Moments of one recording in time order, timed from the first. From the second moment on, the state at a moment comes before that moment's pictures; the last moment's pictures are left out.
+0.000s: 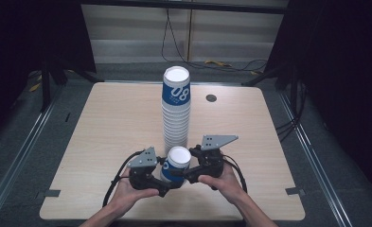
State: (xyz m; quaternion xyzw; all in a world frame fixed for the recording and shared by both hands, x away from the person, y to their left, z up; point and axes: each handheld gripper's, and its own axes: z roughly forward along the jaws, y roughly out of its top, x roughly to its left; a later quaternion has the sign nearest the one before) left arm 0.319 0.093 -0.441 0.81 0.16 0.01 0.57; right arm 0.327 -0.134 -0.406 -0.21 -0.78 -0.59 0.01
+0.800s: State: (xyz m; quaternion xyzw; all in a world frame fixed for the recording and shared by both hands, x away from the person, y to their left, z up) left arm 0.323 0.105 -0.441 0.83 0.17 -0.01 0.54; right arm 0.325 -0.155 -0.392 -0.23 -0.78 -0.58 0.01
